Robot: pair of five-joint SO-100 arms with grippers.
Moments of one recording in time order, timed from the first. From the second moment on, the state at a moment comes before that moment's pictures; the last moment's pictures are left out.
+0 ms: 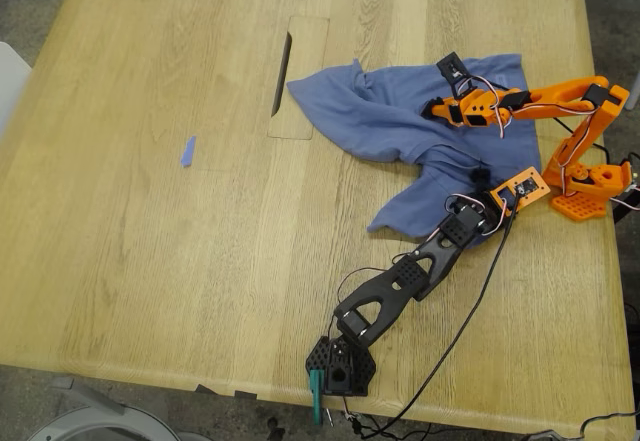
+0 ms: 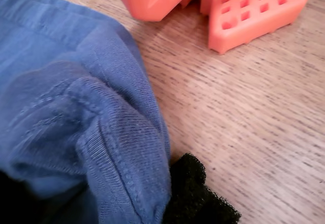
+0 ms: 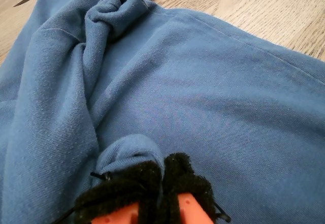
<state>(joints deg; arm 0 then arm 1) 43.1 -3.3 -17.3 62.1 -71.7 23.1 99.3 136.1 -9.9 -76.5</state>
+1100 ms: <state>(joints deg) 36.5 0.5 -17.3 68.0 -72.9 20.8 111.5 139.0 -5.3 -76.5</state>
